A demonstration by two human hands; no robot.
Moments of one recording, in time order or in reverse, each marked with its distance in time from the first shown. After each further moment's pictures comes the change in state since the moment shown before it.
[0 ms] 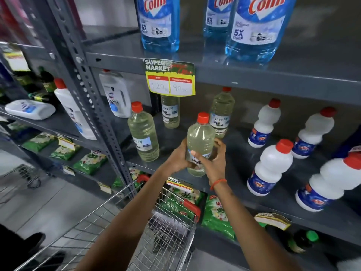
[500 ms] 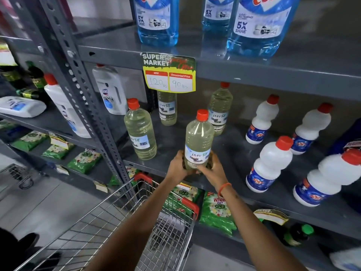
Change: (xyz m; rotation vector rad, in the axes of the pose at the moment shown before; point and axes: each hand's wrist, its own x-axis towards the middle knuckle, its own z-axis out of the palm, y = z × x) left_hand -0.025 -0.020 0.033 -0.135 0.161 -0.120; right_hand -0.001 0.042 -0.016 -0.175 -0.237 0.179
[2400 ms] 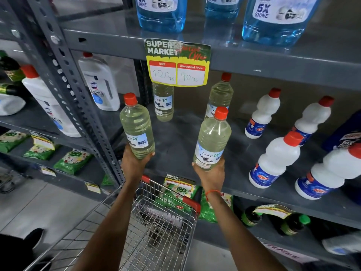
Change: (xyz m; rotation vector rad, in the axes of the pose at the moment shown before) left_hand 0.014 -0.070 -0.095 0.026 0.606 -0.009; right_hand -0.005 0.022 0.039 -0.158 0.570 -0.005
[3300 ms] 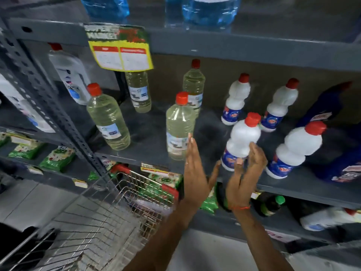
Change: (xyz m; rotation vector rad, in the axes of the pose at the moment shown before) left_hand -0.201 0.129 0.125 -0.116 -0.227 0.557; right_hand -0.012 -0.006 -0.159 0.174 0.255 -0.498
